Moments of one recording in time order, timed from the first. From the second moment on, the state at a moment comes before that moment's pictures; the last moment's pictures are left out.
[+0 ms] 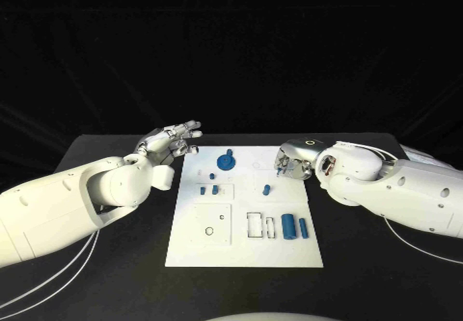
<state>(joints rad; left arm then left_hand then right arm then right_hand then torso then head) 1.19 -0.81 0.00 1.47 0.21 -0.22 0.32 1.26 -0.12 0.44 0.07 0.17 1.00 0.18 0.13 0.07 1.09 0.10 0.34 0.17 1.29 0.02 1.14 0.75 0.17 1.16 0.12 0.58 0.92 1.19 -0.85 -0.02 1.49 -1.71 -0.17 -0.20 1.47 -0.08 0.41 0.11 0.08 1.15 0.12 0.10 0.09 1.22 0.05 0.13 0.07 1.46 -0.02 0.99 0.84 0.12 1.36 0.08 1.26 0.99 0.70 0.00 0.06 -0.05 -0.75</state>
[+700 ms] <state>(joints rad) 1.19 -0.81 -0.01 1.48 0.20 -0.21 0.32 1.25 -0.12 0.43 0.08 0.17 0.99 0.18 0.13 0.07 1.08 0.10 0.35 0.17 1.28 0.02 1.14 0.74 0.17 1.17 0.13 0.58 0.92 1.19 -0.83 -0.01 1.66 -1.62 -0.23 -0.18 1.47 -0.08 0.43 0.10 0.09 1.15 0.12 0.10 0.09 1.22 0.05 0.12 0.06 1.46 -0.02 0.99 0.84 0.12 1.36 0.08 1.26 0.99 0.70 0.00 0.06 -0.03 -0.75</state>
